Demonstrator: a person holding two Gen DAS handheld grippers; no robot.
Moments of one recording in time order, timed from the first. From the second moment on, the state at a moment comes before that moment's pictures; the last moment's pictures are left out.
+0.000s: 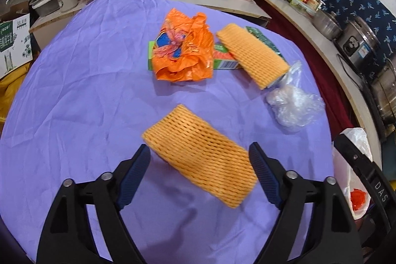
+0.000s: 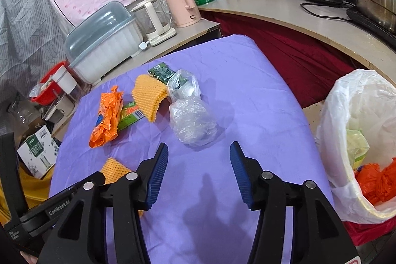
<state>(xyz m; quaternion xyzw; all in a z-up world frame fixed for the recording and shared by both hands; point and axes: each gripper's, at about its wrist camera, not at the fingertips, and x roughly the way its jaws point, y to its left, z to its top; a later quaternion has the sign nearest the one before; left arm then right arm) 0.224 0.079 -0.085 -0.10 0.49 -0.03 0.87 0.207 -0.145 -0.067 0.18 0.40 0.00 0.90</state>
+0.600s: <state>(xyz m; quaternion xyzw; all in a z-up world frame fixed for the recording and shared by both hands) 0.248 0.074 -0.128 -0.11 0.53 -0.01 0.84 0.278 -0.137 -0.097 0.19 0.41 0.00 0.89</state>
